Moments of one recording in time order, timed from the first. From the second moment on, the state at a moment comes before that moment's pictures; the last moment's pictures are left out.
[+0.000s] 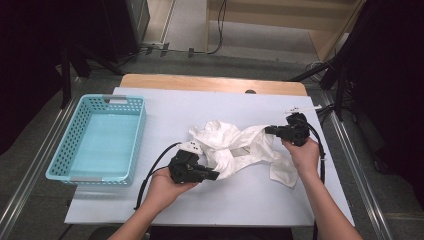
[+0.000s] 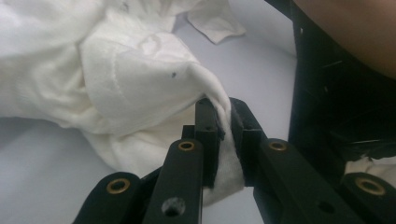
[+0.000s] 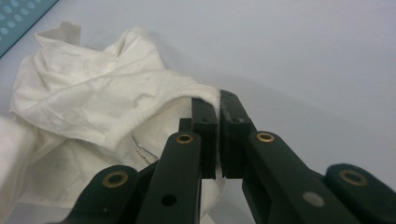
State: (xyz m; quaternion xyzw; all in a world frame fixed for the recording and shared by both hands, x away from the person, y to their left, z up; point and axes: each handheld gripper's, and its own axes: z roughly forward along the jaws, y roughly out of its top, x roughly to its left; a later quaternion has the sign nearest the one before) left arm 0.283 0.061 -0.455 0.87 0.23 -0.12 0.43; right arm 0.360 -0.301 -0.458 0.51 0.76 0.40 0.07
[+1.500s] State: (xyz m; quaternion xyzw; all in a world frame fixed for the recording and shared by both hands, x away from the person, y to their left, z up) left arm 0.299 0.082 -0.446 0.86 0.27 -0.08 0.43; right arm 0.353 -0.313 -0.449 0.50 0.76 0.41 0.08
